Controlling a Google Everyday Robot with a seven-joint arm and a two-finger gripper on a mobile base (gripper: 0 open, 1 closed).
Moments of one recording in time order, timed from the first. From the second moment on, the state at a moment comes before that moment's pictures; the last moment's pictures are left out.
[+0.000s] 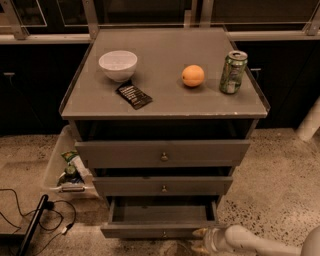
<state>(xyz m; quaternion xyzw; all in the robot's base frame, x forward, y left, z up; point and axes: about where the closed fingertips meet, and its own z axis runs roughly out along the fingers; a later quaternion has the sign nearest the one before) 0.444 -0.192 0.168 -0.57 0.76 0.13 0.27</state>
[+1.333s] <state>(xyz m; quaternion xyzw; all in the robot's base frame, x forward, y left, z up) 0.498 -0.168 0.171 -0.62 0.70 0.15 0.31</state>
